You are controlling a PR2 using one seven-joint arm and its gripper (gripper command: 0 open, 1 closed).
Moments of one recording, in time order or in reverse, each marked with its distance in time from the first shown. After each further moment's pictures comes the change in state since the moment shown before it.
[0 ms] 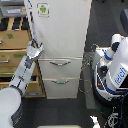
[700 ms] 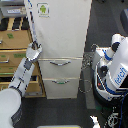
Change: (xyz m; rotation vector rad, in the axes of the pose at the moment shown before) arm -0.011 0.003 -0.020 -0.046 0.007 -0.044
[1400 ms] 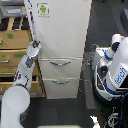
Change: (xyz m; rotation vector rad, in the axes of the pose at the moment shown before) arm 0.018 0.009 0.004 0.021 0.016 0.021
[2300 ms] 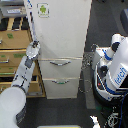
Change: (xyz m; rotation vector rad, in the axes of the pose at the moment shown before) arm -0.005 0.006 -0.002 0.009 0.003 0.053
